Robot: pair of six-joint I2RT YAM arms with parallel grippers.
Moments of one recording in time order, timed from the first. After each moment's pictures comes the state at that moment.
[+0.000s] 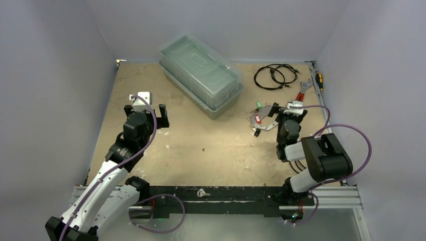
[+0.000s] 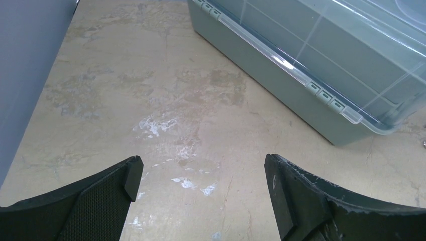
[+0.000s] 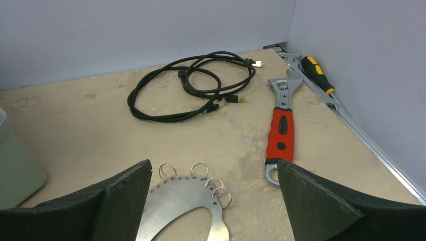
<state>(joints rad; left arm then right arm) -0.43 0.71 0.67 -0.25 -0.42 -0.18 0.16 1.53 0.26 1.33 0.42 0.03</state>
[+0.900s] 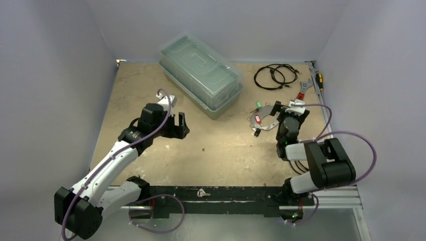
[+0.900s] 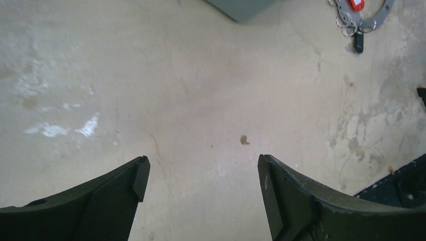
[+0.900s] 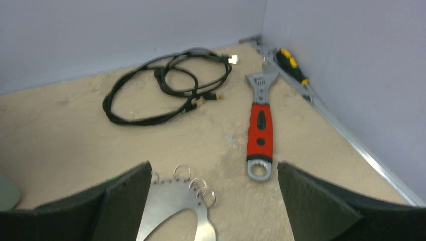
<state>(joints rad) -0.44 0.97 0.77 -0.45 0.09 -0.30 0.16 1.49 0.27 1.26 0.51 0.04</state>
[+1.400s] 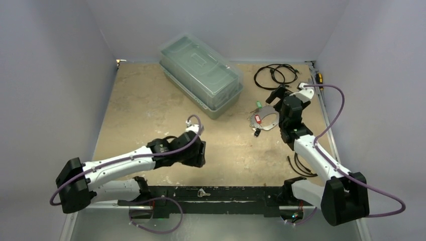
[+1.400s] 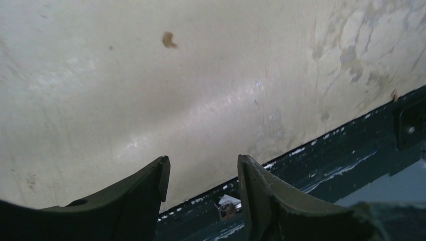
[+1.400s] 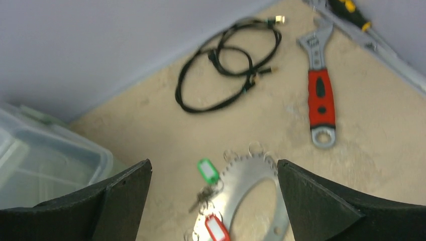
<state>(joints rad) -0.95 1.09 0.73 -0.57 -0.11 -0.72 0.23 1.11 0.66 0.29 0.52 0.48</state>
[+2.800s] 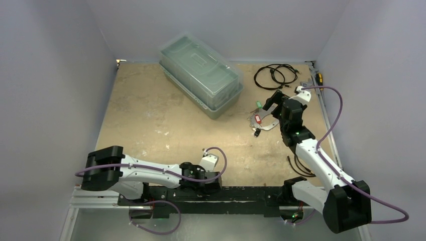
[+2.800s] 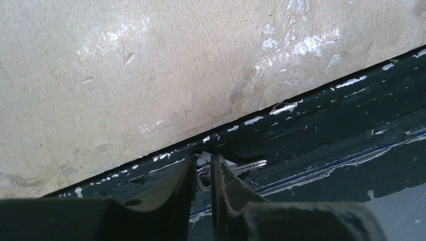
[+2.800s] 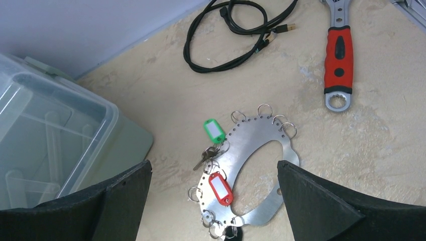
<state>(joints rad) -1.50 1.41 0.76 -0.68 -0.34 -1.09 0.25 1.04 0.65 0.05 0.40 0.55</state>
